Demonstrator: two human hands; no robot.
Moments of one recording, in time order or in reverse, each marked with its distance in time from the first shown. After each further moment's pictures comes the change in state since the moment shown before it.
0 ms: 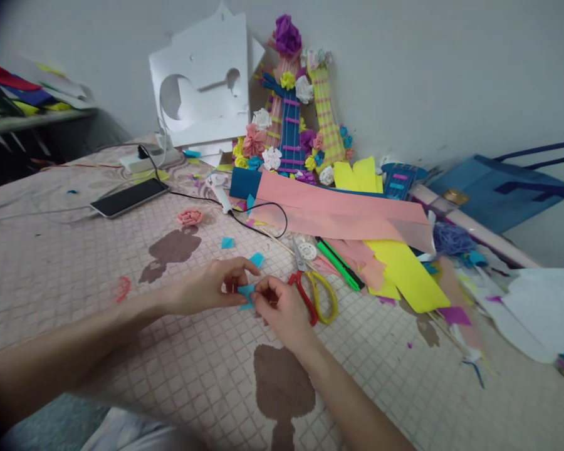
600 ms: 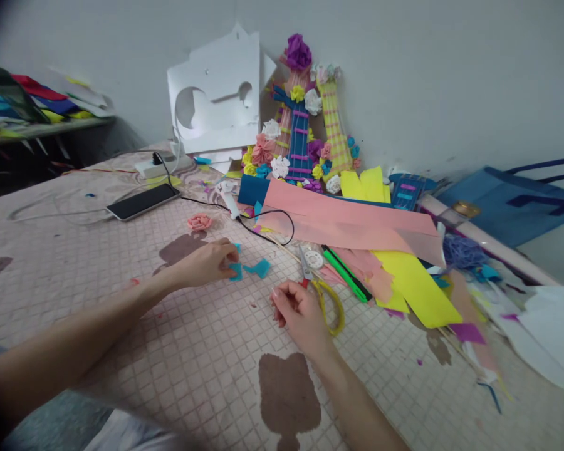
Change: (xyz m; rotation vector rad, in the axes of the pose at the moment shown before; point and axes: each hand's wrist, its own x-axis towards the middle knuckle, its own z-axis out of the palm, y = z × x) left_hand 0.011 -0.031 -0.041 0.557 0.106 -0.162; right_hand -0.002 0.000 -0.018 -0.021 0.079 -0.044
